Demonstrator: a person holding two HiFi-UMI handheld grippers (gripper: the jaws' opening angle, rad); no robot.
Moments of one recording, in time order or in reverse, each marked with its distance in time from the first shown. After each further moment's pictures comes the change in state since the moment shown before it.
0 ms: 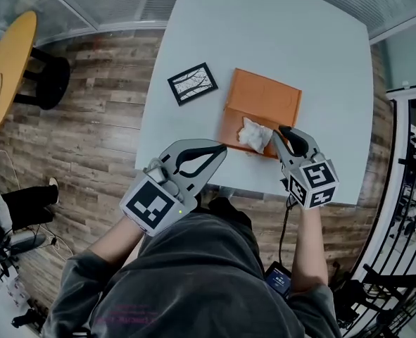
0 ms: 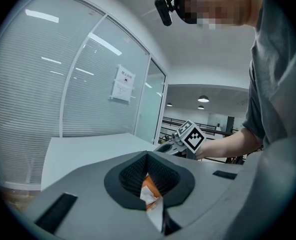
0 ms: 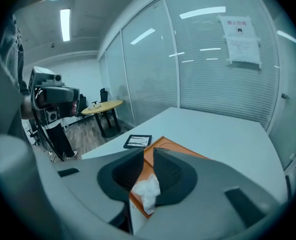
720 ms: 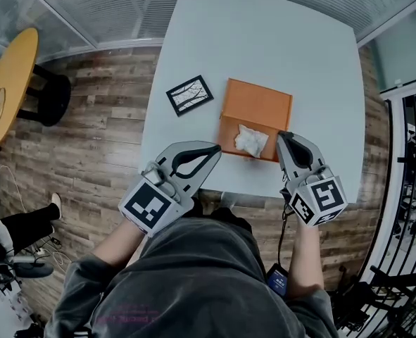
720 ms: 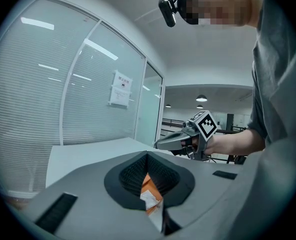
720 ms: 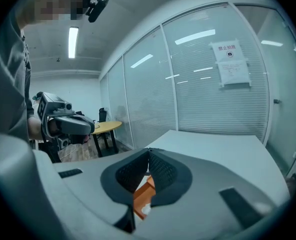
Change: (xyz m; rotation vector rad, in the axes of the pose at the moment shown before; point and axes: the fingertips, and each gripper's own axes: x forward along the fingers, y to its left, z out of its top) left arm -0.011 -0.007 0.024 0.049 -0.039 0.009; right arm -0.064 0.024 0.069 0.024 -0.255 -0.034
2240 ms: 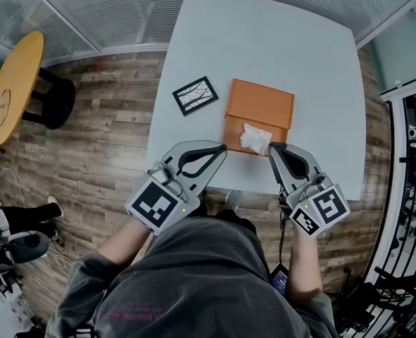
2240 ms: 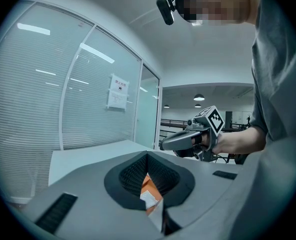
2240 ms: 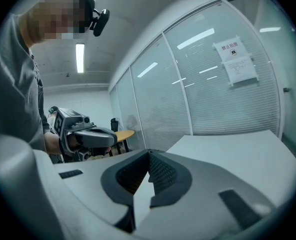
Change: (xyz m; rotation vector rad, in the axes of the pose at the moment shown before) left arm -0.019 -0.016 0.007 0.049 -0.015 -0.004; right arm -0.024 0.064 0.018 0.057 -0.088 0.141
